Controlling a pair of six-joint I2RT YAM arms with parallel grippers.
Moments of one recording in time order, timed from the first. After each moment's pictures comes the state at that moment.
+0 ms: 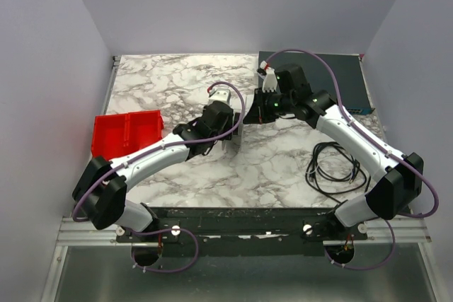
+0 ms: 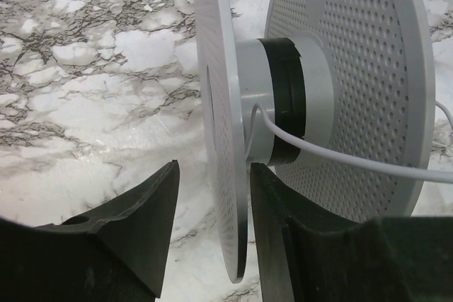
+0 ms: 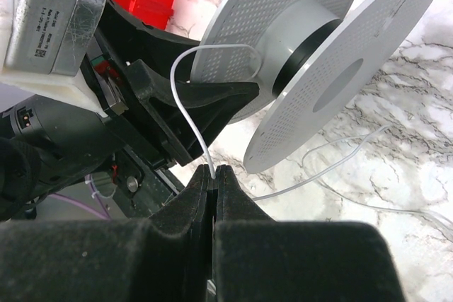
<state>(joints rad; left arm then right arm) -0.79 1.42 1.00 -0.23 -0.36 -0.45 0.59 1.49 1.38 -0.60 -0.40 0.39</state>
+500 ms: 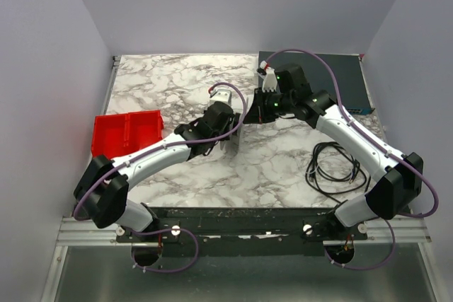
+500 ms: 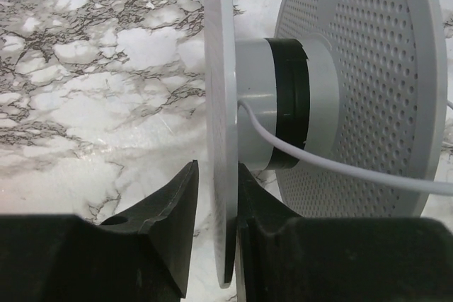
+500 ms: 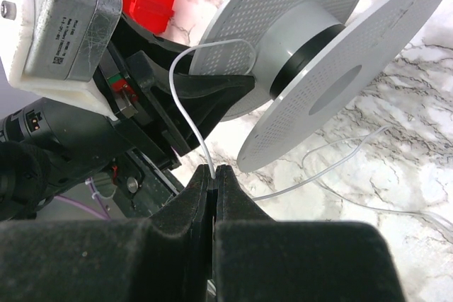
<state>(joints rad) -0.79 1.44 1.00 -0.23 -0.37 -0.45 0.59 1.49 1.38 -0.59 -0.40 0.39</state>
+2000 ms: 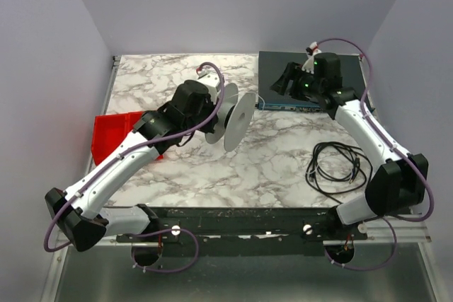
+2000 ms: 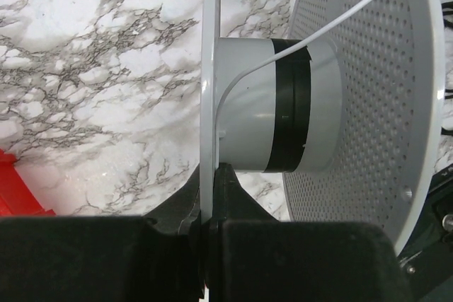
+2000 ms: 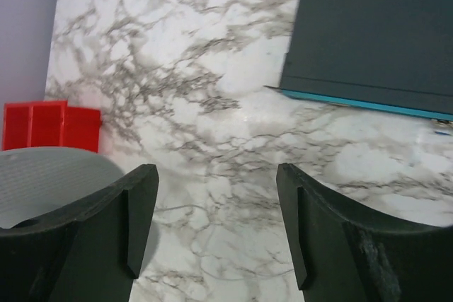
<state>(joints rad) -0.75 1.22 1.29 -0.67 -0.12 -0.26 0.32 1.50 1.33 -0.37 -0.24 0.45</state>
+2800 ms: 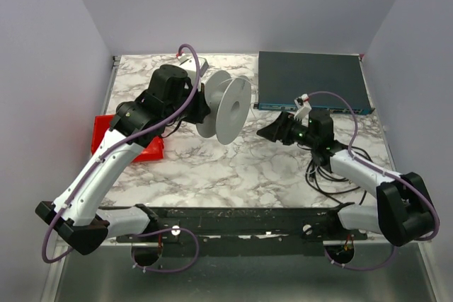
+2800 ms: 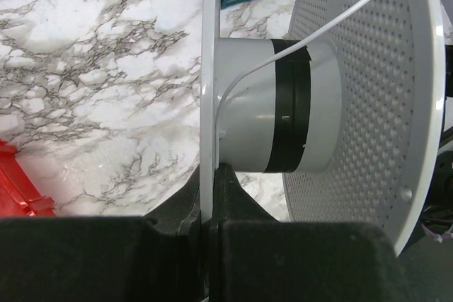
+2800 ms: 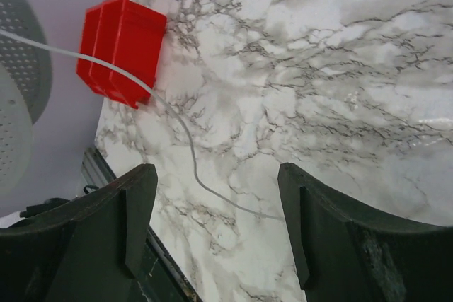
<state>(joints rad) -0.63 1.20 1.51 -0.86 0.03 -0.30 0.35 1.27 0.55 0.33 -0.49 0.68</state>
